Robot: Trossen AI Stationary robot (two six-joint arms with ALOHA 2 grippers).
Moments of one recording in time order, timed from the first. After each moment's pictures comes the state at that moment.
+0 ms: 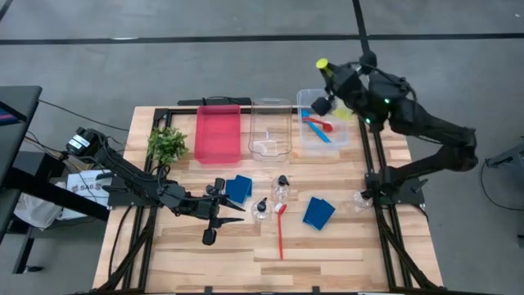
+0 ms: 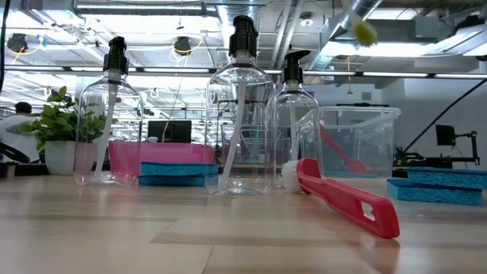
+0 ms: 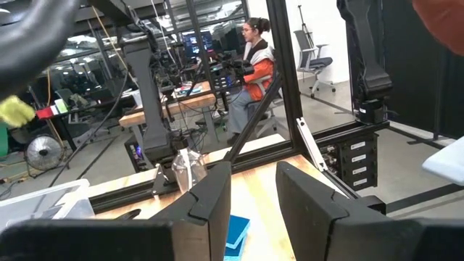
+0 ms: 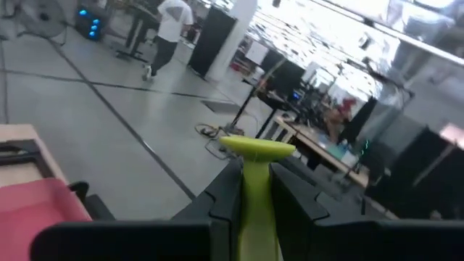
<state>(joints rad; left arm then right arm) -0.54 1.28 0.61 0.72 -0.34 0.28 -0.18 1.15 1.53 -0.34 0.79 -0.48</state>
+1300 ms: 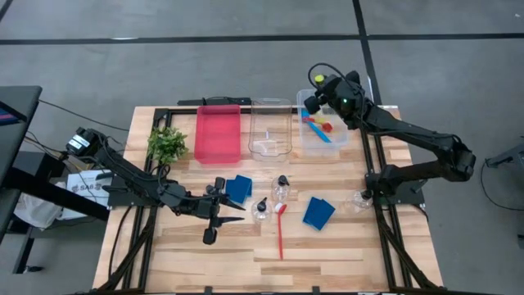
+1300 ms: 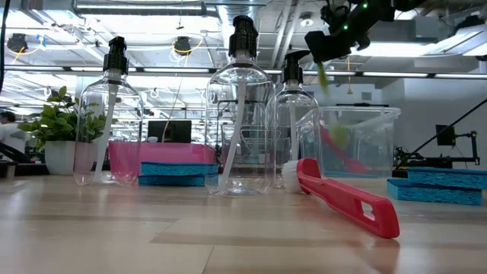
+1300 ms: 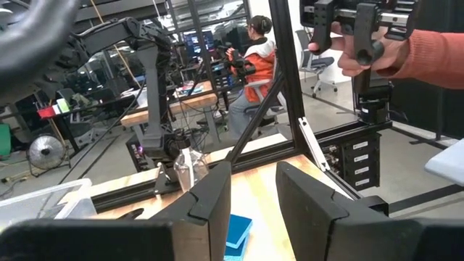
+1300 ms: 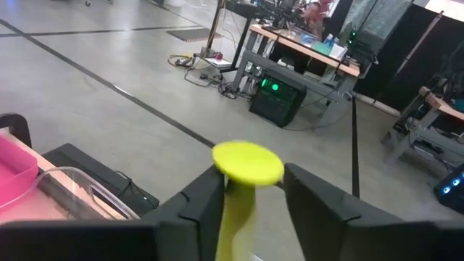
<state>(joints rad) -0.53 1.28 0.61 0.72 -0.34 0.28 -0.57 1.15 0.98 -0.05 0.60 -0.15</state>
